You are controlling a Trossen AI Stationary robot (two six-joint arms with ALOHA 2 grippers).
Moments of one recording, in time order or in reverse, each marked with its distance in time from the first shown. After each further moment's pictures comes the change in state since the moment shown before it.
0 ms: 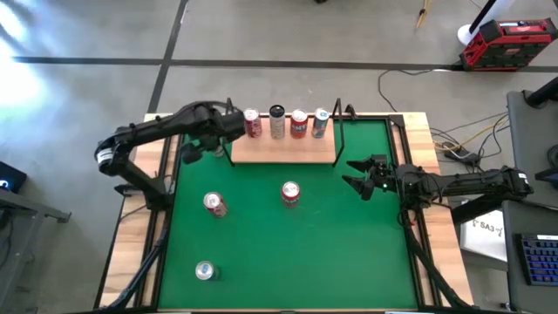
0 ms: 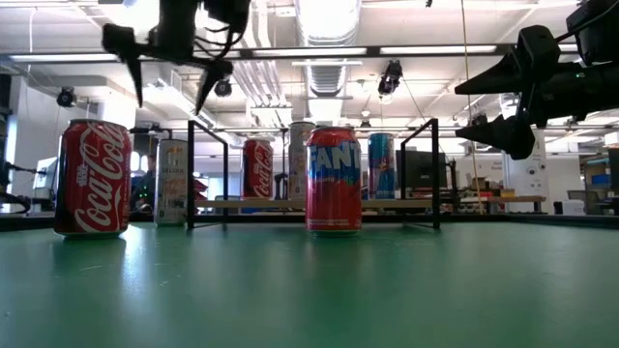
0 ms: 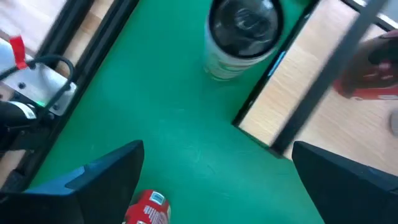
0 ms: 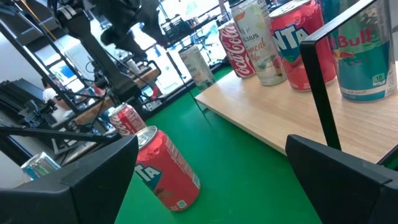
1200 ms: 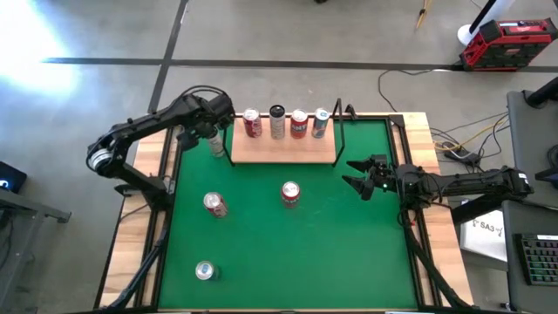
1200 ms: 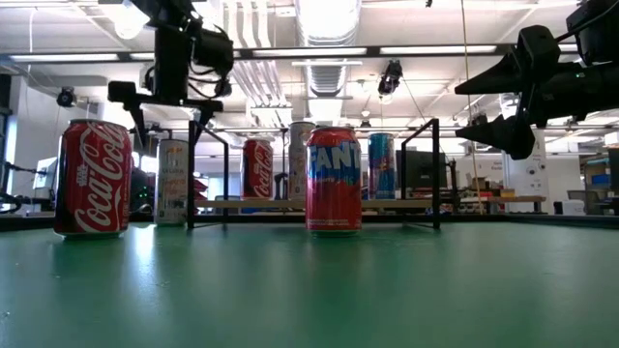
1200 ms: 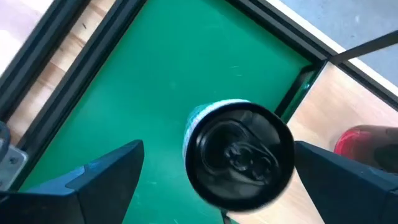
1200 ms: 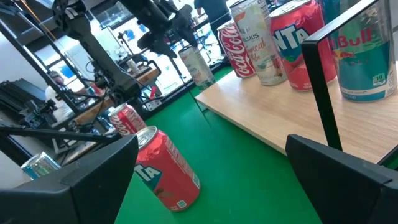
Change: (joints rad) left arm 0.294 -0.057 -0.248 0.340 -0.038 0.286; right arm 0.000 0.000 0.000 0.000 0.000 0.000
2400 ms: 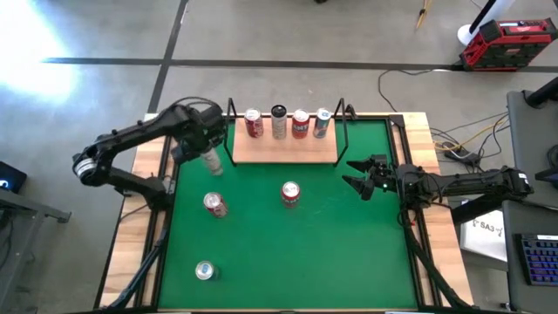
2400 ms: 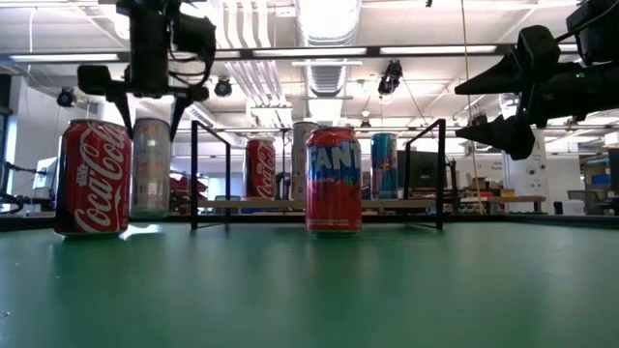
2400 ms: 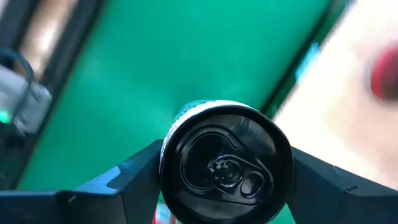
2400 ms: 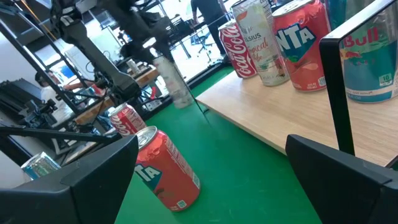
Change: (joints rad) left arm -0.087 -0.155 -0.101 -0.055 0.192 -0.041; right arm 0.000 0.000 0.000 0.000 0.000 0.000
